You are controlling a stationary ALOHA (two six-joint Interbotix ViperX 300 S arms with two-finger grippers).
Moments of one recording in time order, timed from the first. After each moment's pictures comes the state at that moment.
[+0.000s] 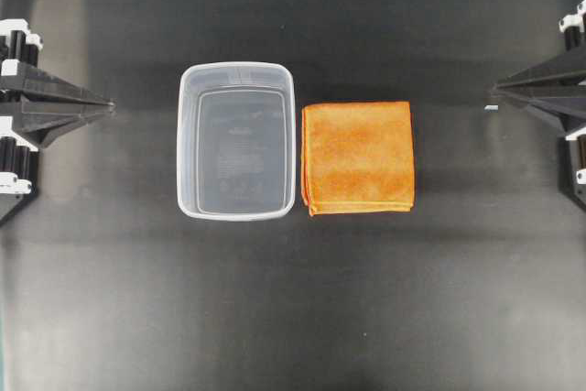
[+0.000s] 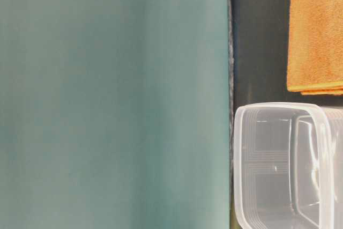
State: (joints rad) left arm 0.00 -0.96 1.17 0.00 -0.29 0.00; right arm 0.00 -0.97 1.18 0.00 -0.29 0.00
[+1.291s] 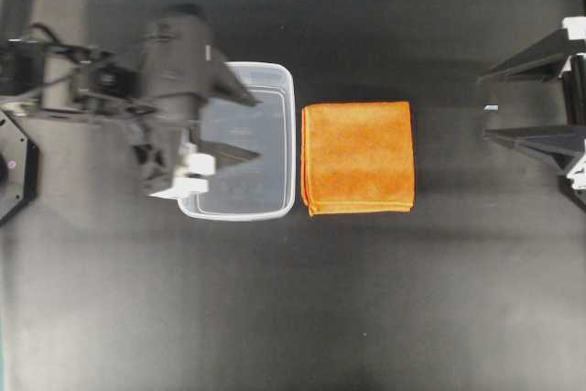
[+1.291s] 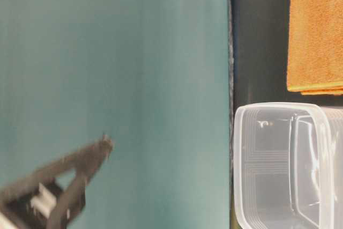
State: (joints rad) left arm -0.02 -0.26 0.44 0.04 0.47 -0.03; right arm -0.01 -1.01 1.18 0.02 -0.02 0.09
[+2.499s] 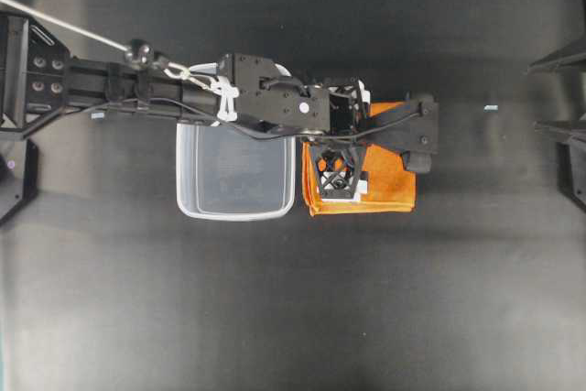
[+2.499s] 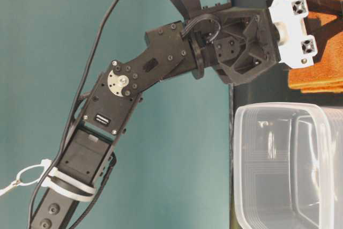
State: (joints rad) left arm 0.02 0.60 -0.14 0.04 0.71 0.09; right arm -0.01 -1.22 1.19 0.02 0.14 0.08
